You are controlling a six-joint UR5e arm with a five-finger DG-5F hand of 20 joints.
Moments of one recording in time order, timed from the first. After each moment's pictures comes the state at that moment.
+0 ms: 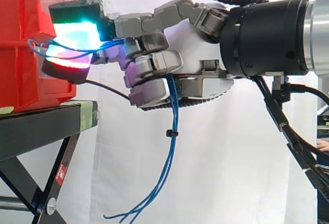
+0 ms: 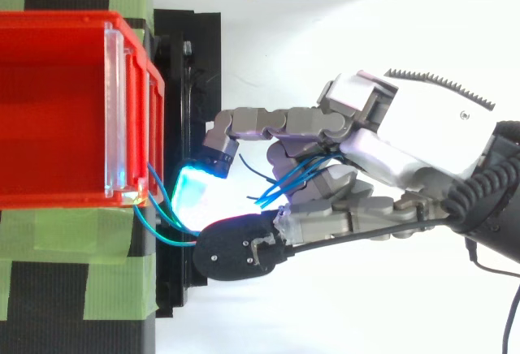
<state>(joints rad) 0.37 -2.02 -1.59 -2.64 -0.76 -0.07</state>
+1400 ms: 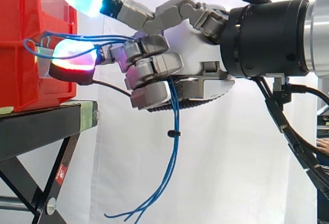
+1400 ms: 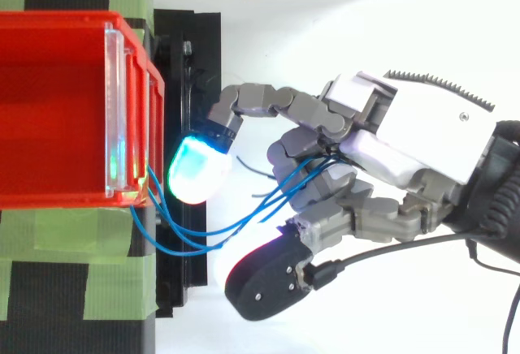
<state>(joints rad) 0.37 -2.02 -1.59 -2.64 -0.76 -0.10</state>
